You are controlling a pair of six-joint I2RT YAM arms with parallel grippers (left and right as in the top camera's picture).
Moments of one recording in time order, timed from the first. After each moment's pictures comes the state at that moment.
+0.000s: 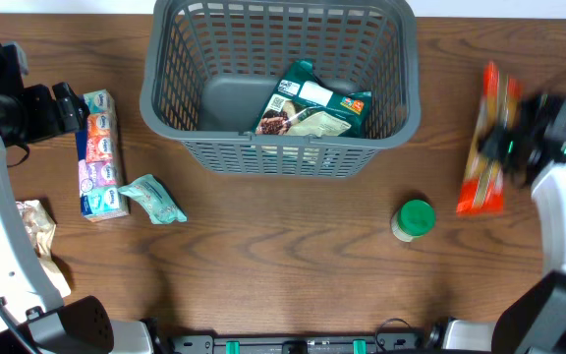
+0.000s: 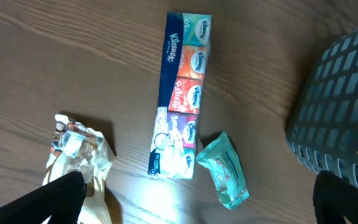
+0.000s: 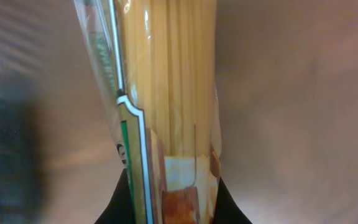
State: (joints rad) left arm 0.38 1.60 1.85 -1.36 0.07 0.06; right arm -0.32 1.53 1.27 -0.66 -0.14 0.11
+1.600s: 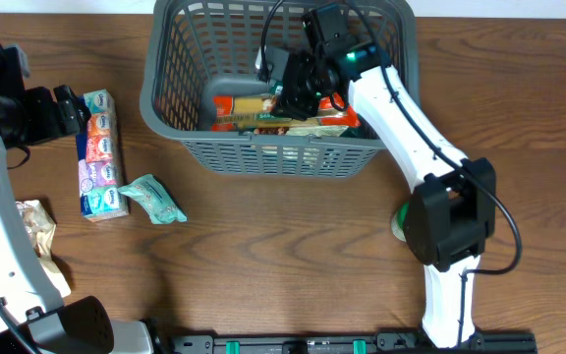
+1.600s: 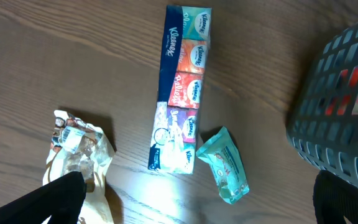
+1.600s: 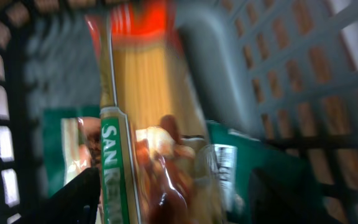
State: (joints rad) left arm 0.38 1.60 1.85 -1.38 0.07 0.07; right arm 0.43 2.15 1.96 -0.81 -0.39 -0.75
